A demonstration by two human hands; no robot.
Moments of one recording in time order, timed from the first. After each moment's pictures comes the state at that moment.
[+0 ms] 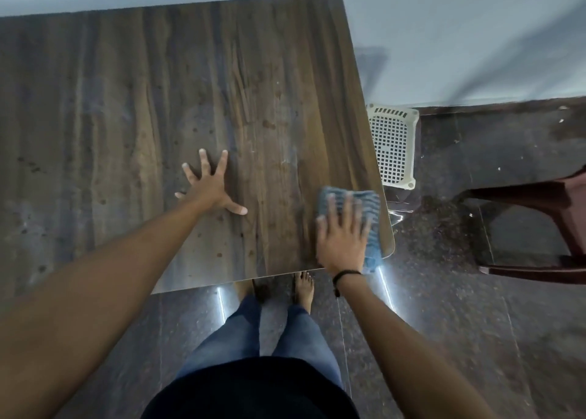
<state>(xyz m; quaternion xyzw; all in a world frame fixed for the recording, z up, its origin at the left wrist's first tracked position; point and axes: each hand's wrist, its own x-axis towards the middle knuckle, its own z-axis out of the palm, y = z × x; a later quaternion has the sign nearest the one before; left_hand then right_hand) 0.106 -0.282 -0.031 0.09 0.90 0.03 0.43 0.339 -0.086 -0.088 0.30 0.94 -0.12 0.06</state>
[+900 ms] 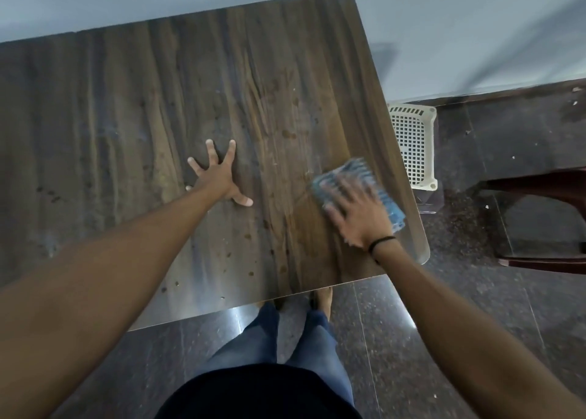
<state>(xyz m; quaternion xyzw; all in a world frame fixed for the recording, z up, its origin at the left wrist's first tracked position) 0.028 -0.285 -0.030 0.11 0.89 0.03 0.45 0.258 -0.043 -0.082 0.11 0.98 -0.11 0.10</state>
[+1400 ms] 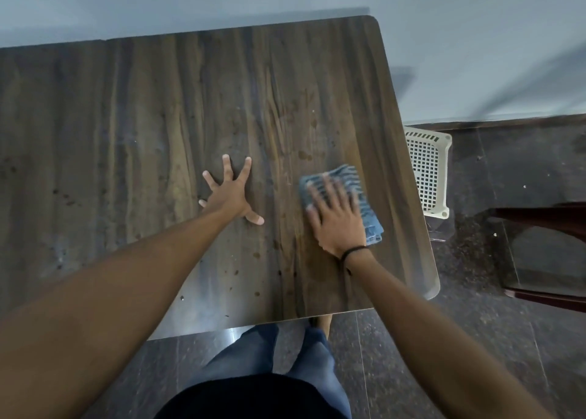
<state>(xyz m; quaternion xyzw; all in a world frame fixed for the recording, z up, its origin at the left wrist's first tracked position) 0.032 -0.288 -0.024 0.10 0.89 0.06 0.43 0.193 -0.095 -0.083 0.16 0.97 -0.13 0.08</state>
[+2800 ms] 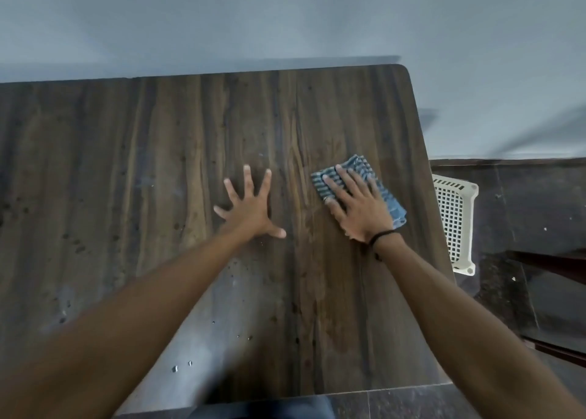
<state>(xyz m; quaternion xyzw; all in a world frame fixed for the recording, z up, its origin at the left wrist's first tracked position) -0.050 -0.258 -0.027 0.13 0.90 0.06 0.42 0.050 -0.018 -0.080 0.07 0.98 -0.13 0.10</state>
